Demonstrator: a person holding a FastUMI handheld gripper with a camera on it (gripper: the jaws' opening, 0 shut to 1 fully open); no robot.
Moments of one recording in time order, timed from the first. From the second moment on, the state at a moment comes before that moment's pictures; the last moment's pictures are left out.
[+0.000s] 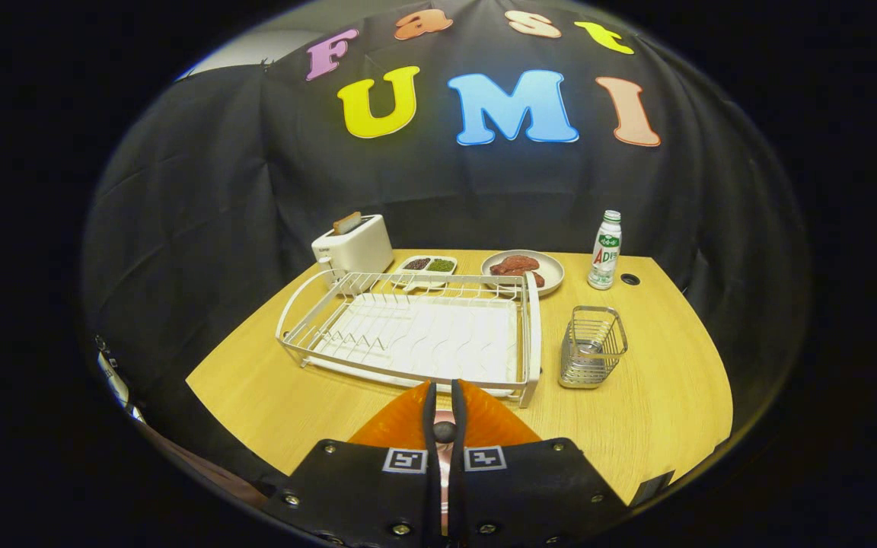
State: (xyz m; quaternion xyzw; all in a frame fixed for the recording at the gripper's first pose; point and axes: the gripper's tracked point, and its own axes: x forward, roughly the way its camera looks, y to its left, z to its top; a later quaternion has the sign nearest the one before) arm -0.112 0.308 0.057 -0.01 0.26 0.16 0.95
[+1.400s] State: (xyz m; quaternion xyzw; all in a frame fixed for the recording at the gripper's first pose) arm -0.122 0.288 0.002 -0.02 0.31 0.15 0.94
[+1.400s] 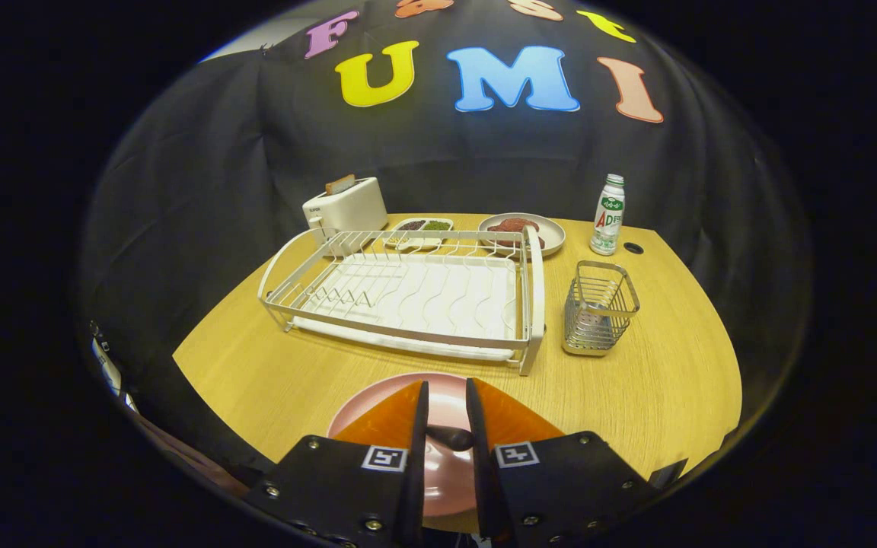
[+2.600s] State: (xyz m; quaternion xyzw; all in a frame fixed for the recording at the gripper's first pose) arm -0.051 0.210 0.210 -0.02 0.08 0.05 1.00
